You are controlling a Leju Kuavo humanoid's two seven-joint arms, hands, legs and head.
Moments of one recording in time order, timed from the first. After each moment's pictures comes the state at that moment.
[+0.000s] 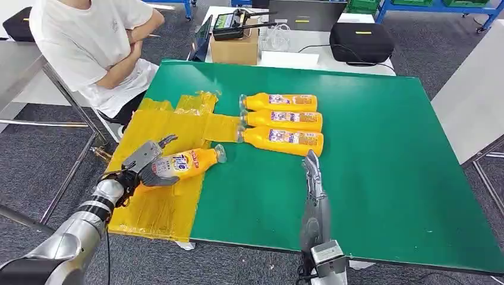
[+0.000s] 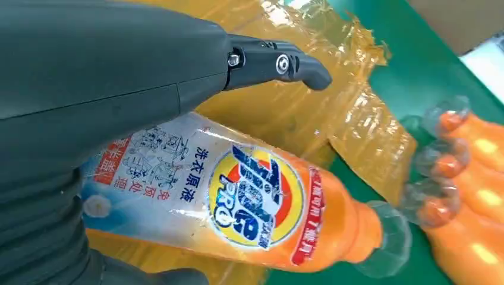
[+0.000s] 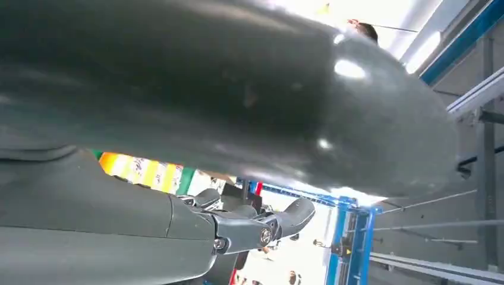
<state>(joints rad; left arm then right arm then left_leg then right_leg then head) -0.60 0.12 -0.06 -0.48 -0.57 -0.27 -0.45 0.00 0.04 0.59 -1.49 0.17 -0.35 -0.70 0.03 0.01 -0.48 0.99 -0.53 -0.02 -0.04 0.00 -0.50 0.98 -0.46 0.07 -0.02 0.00</state>
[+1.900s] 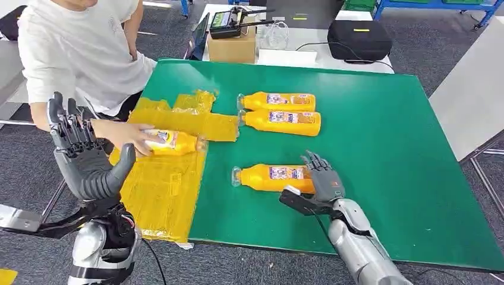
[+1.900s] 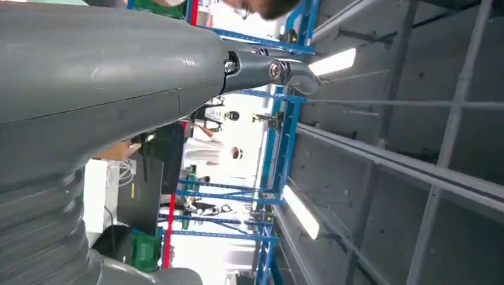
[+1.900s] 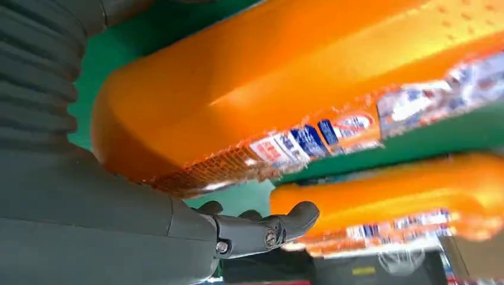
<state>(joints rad) -0.06 -0.16 -0.11 -1.78 0.16 0.12 -0.64 -0.48 -0.01 0.41 -0.62 1.08 -0.25 -0.21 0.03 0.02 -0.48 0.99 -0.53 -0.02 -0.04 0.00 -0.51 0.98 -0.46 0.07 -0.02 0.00</state>
